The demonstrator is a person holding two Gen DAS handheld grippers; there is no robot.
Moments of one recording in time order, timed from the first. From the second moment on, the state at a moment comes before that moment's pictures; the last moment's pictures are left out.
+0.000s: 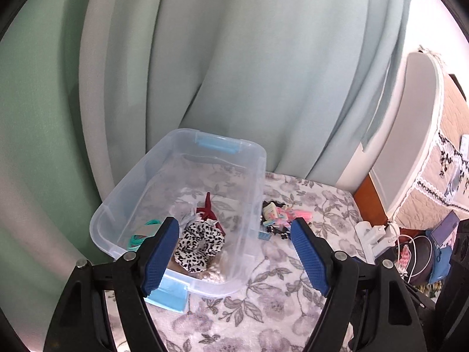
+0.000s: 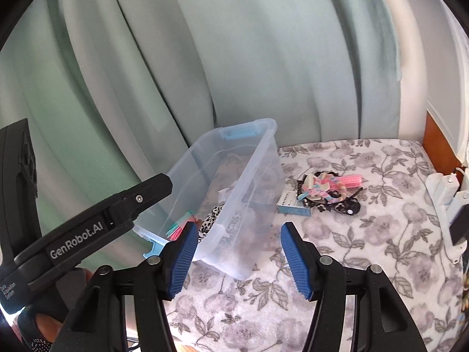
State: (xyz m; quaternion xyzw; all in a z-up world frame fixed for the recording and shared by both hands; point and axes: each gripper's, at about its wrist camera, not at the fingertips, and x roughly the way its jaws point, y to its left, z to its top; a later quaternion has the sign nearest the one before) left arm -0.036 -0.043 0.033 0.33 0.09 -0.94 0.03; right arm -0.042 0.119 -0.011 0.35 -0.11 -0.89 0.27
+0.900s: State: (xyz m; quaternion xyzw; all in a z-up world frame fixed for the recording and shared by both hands) left arm -0.058 0.079 -0.008 0.39 -0.02 -0.92 0.00; right arm -0.050 0.278 -0.063 0.38 -0.26 -0.88 0.15
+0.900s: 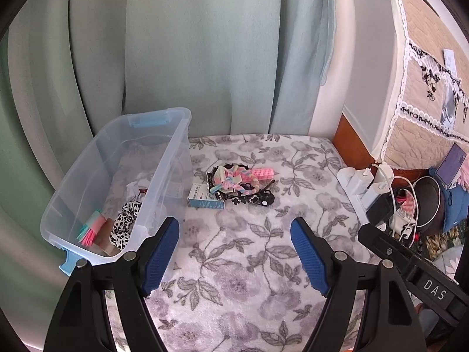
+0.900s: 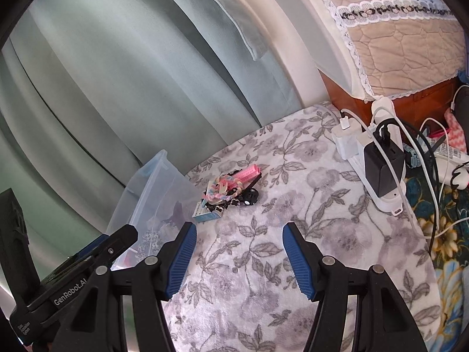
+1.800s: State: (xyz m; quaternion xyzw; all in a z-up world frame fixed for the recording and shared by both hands) left arm -0.161 0.077 -0.109 0.46 0.01 -0.89 0.06; right arm -0.128 0.257 -0.153 0.47 -0.24 -0.84 0.15
